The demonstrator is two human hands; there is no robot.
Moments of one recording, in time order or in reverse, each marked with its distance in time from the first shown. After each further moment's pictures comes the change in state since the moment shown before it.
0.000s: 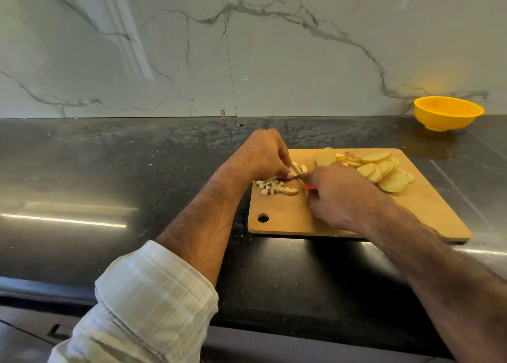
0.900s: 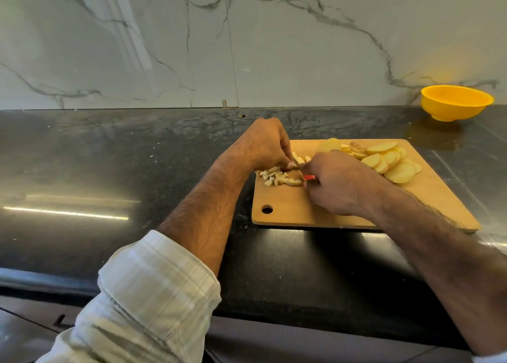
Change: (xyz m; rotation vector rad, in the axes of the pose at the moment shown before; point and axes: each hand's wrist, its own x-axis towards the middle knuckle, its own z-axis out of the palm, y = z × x) left_hand 0.004 -0.007 -0.004 0.015 -0.021 0.025; right_hand 0.012 0.001 0.004 0.022 -0.012 -0.072
